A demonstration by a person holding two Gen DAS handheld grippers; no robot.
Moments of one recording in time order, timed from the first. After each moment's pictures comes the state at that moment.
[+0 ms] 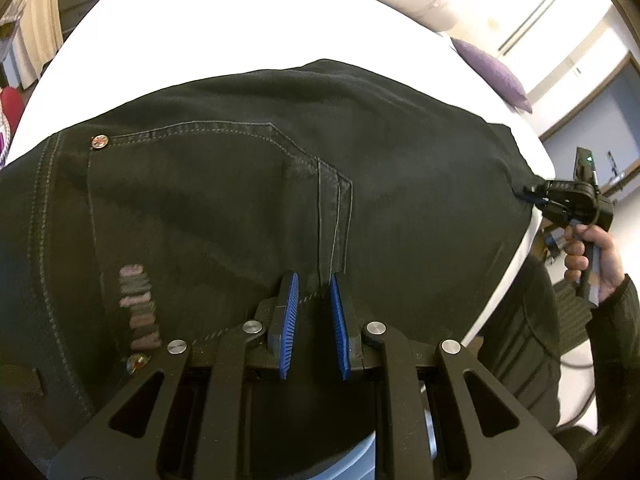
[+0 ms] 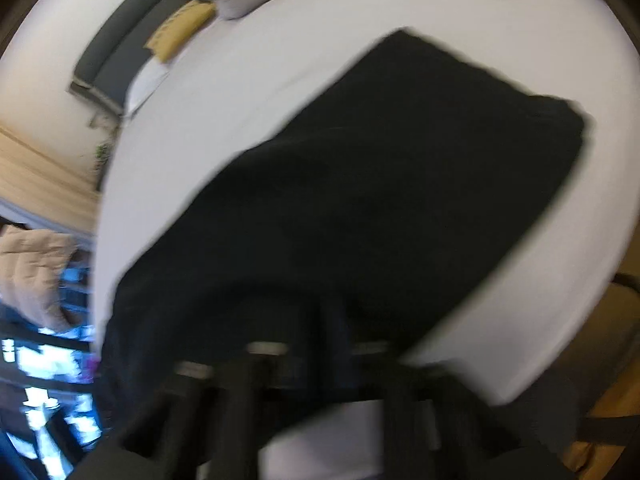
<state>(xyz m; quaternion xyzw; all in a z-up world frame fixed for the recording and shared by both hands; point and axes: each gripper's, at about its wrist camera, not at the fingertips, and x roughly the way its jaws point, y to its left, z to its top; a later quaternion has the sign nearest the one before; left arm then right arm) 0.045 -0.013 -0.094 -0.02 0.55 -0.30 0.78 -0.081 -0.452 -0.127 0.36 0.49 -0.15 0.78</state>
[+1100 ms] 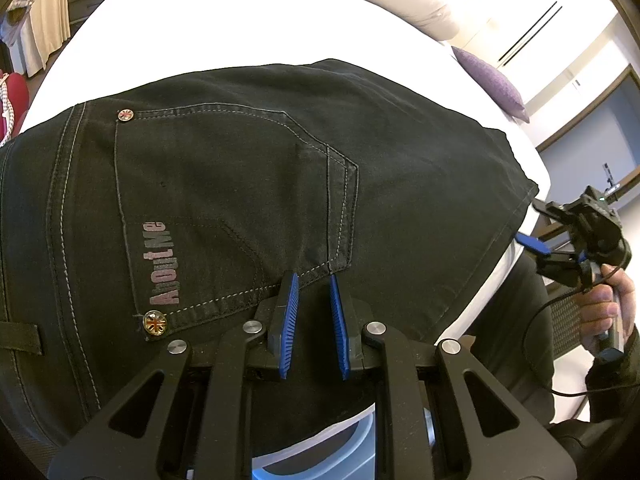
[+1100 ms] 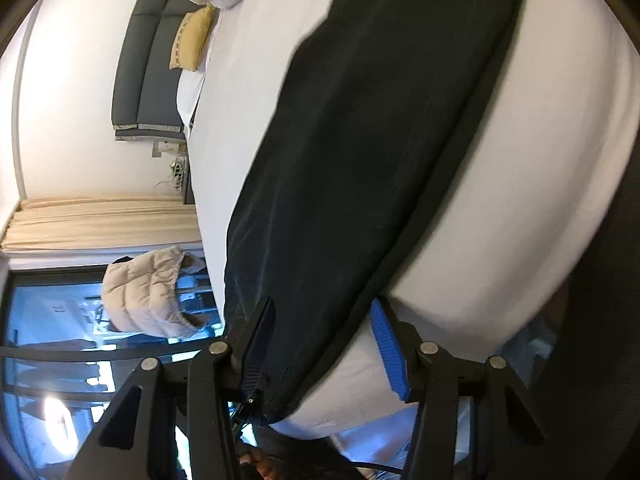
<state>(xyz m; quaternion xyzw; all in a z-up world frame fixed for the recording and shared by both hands) 0.034 0.007 -0.096 -0.04 0.55 -0.30 0.78 -0.119 -0.360 -0.129 0.59 0.43 -0.01 0.69</state>
